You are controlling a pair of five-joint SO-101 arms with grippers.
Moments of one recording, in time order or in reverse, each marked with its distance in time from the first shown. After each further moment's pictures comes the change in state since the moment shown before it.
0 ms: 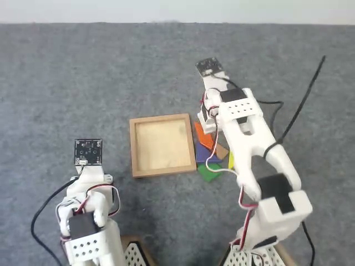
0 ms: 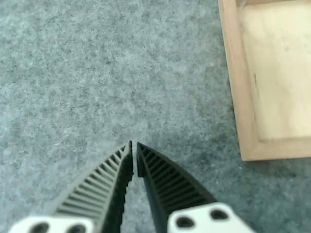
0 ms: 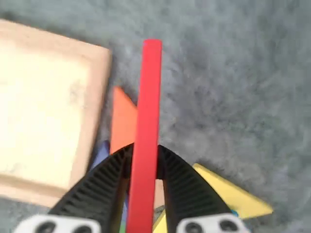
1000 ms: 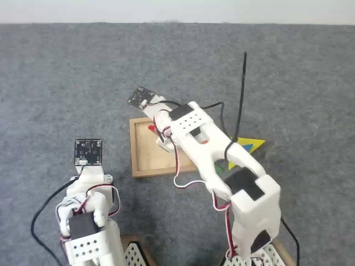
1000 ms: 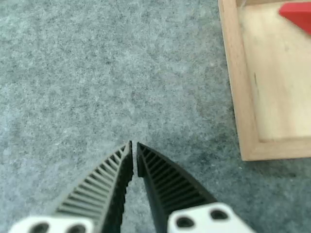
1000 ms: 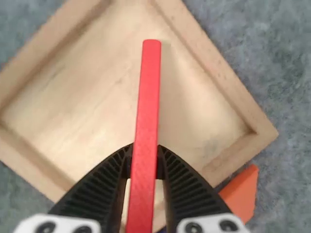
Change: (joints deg) left arm 0.0 0.0 0.0 0.0 0.0; right arm -18.4 12.7 -5.5 -5.4 14.0
